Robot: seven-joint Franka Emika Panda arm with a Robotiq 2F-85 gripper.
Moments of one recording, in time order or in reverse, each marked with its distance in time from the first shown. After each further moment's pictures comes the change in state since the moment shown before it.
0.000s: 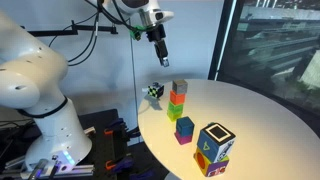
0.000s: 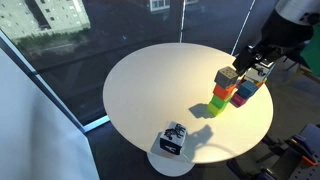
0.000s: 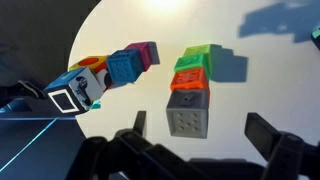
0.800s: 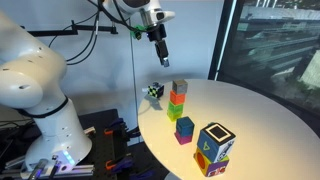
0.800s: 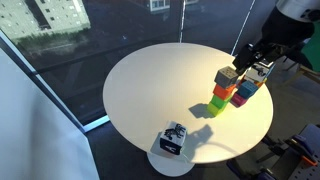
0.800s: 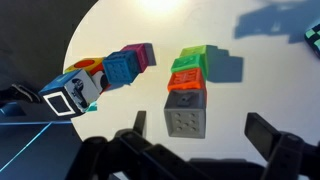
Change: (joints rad) arm 0.048 0.011 -0.058 0.004 0.000 0.000 0.000
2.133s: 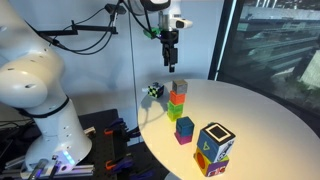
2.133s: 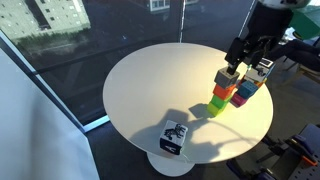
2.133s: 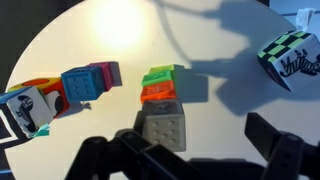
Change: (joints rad) arm 0.076 0.182 -0.199 0.142 0.223 -0.073 -0.280
